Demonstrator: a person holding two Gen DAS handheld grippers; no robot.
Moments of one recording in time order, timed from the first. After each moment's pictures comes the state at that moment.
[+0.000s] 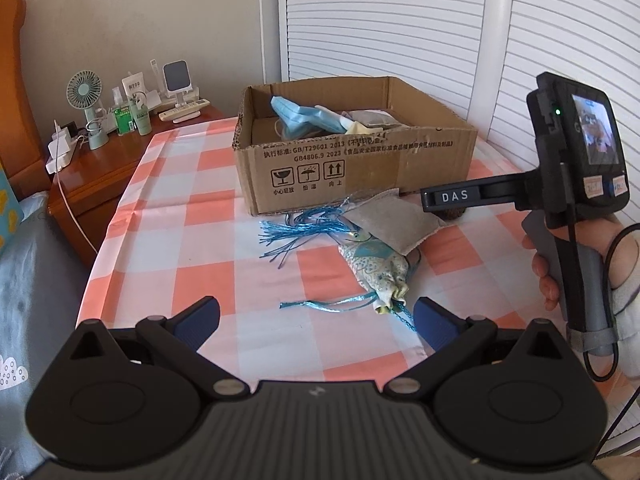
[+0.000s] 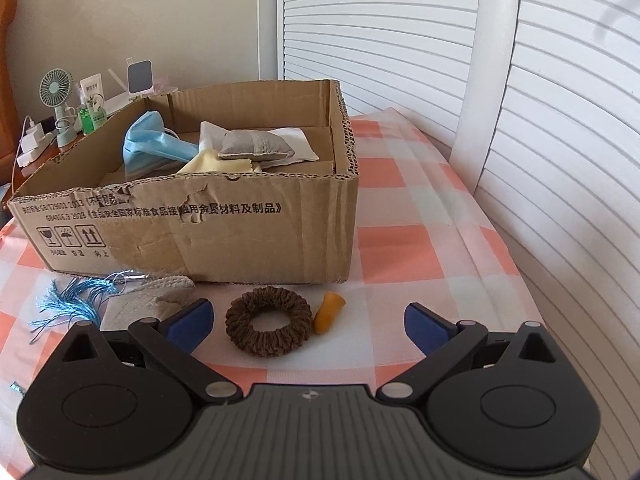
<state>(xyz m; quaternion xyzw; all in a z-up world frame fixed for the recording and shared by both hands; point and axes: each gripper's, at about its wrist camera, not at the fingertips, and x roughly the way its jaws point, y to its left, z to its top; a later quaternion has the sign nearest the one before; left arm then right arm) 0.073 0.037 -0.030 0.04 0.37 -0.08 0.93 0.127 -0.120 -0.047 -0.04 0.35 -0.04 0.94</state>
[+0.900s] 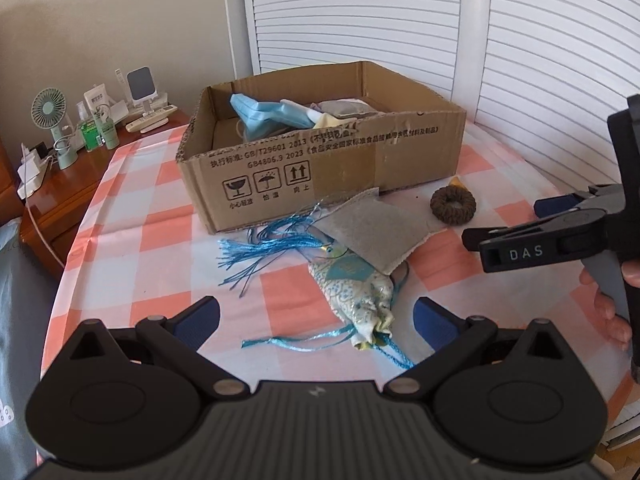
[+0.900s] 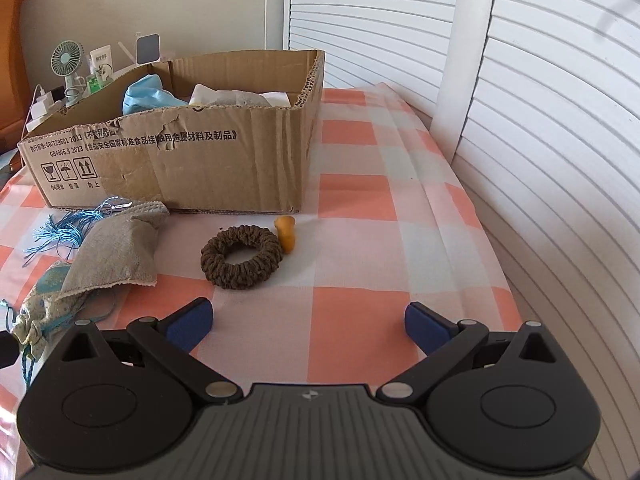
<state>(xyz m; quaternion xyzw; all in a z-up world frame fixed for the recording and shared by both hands) 0.113 0.006 -0.050 0.07 0.37 -0.11 0.92 0.090 -0.153 -0.055 -0.06 0.37 -0.02 0.93</state>
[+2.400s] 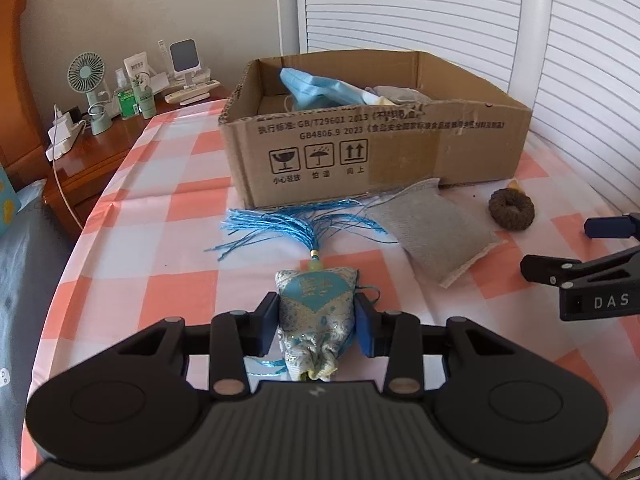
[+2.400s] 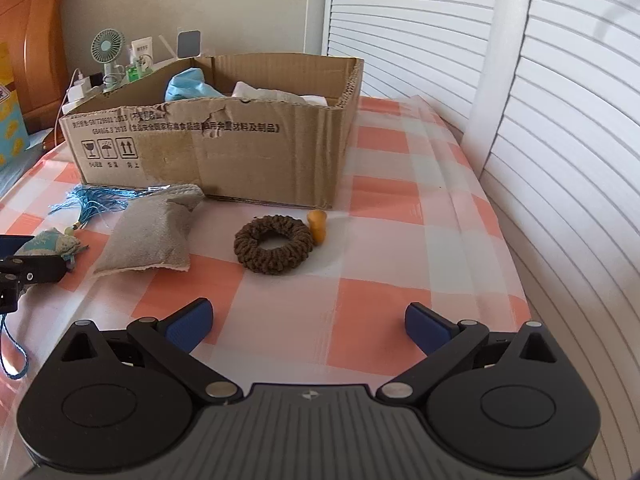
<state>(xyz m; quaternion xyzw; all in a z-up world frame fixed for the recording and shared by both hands) 0.126 0.024 -0.071 0.03 0.39 -0.04 0.92 0.079 -0.150 -0.055 -0.08 0.37 0.03 0.93</state>
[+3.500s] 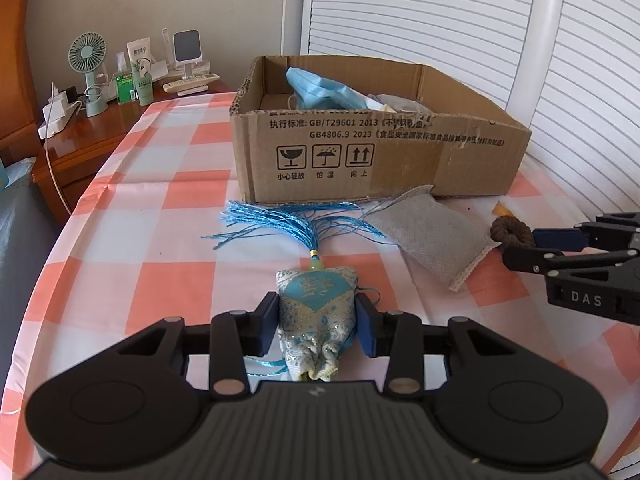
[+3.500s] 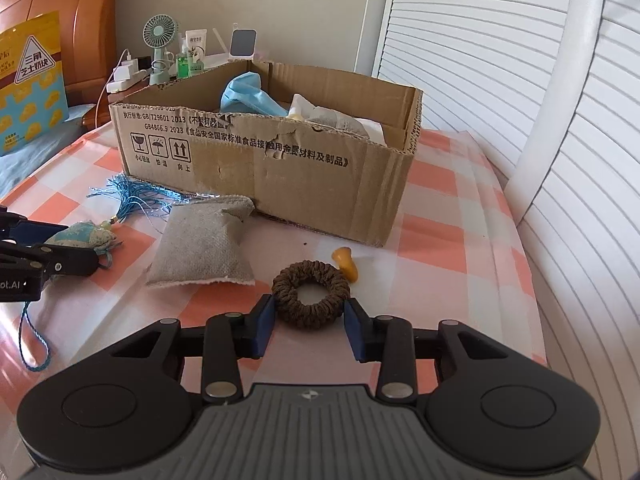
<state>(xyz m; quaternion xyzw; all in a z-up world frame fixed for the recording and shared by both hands) 0.125 0.036 -0.073 -0.01 0.38 -0.06 0.92 0.087 -0.125 -0.045 -0.14 0.35 0.09 0.92</state>
